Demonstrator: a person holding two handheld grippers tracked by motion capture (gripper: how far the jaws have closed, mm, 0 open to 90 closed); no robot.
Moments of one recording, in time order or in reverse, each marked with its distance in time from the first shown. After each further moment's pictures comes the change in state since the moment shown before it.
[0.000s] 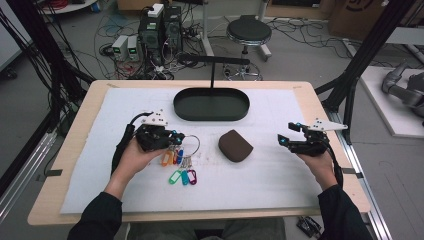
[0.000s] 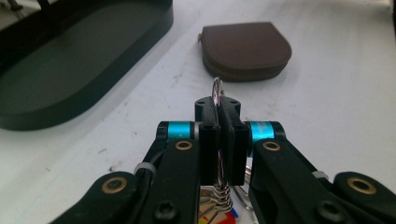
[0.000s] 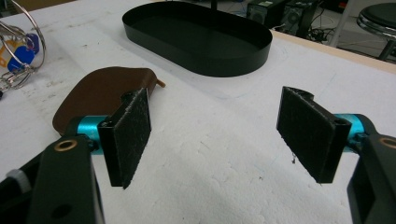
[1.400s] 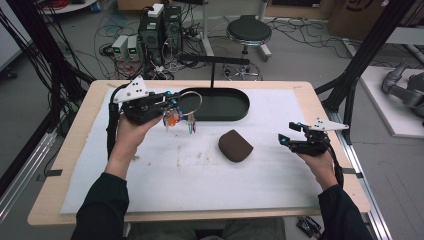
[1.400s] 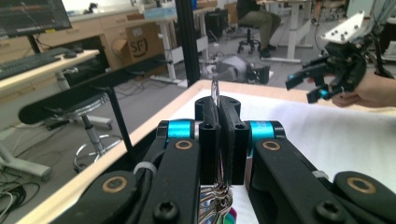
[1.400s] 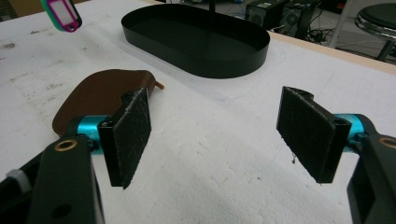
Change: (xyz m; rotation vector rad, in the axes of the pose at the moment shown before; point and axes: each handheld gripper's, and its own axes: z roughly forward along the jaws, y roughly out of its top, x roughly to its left) left arm 0.019 0.059 -0.045 -0.412 0.140 0.103; right arm -0.001 0.000 -0.001 -0.006 -0.001 0.016
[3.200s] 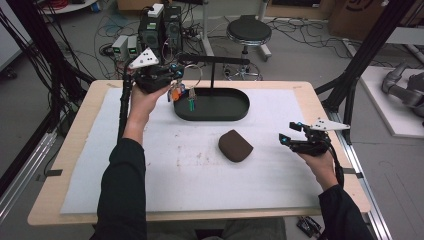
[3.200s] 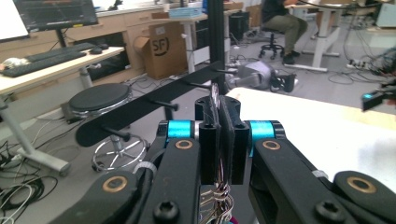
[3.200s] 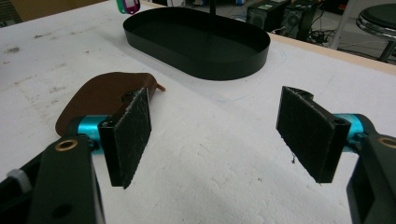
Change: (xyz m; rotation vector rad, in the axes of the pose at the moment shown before) left arm 0.082 0.002 0.060 0.008 0.076 -0.062; right arm -0.001 0.000 -0.002 -0.009 0.008 0.007
